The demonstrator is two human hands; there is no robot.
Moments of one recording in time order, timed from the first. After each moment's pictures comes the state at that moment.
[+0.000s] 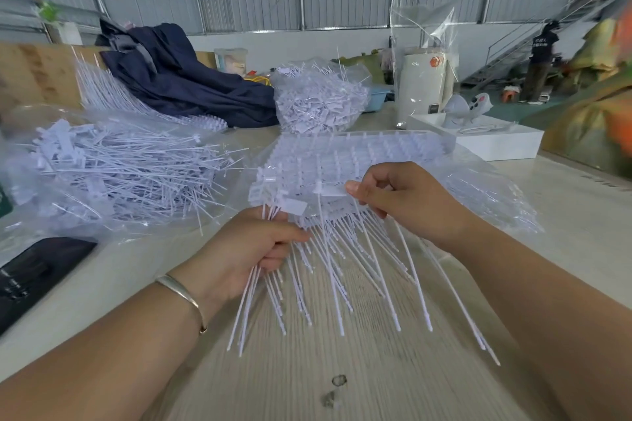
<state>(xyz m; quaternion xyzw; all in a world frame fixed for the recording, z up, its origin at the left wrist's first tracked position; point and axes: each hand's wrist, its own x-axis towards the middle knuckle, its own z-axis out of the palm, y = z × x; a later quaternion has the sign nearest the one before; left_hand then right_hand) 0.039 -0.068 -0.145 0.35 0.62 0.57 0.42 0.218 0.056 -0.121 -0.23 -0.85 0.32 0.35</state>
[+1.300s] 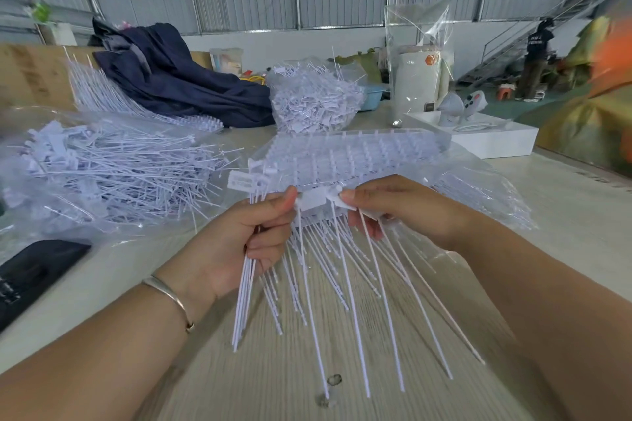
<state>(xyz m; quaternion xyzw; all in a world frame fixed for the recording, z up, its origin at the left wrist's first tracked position) 0.032 -0.074 -0.137 0.38 0.38 0.61 0.58 0.228 0.054 -0.116 -0.20 -0.86 0.42 0.20</state>
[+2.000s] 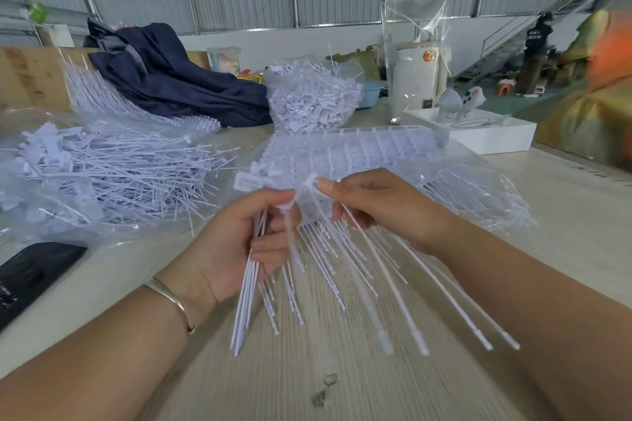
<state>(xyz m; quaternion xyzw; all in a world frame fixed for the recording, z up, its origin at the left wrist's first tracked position) 0.037 -0.070 -0.139 0.38 0.36 0.58 0.63 0.213 0.038 -0.116 -0.21 -0.83 0.44 0.26</state>
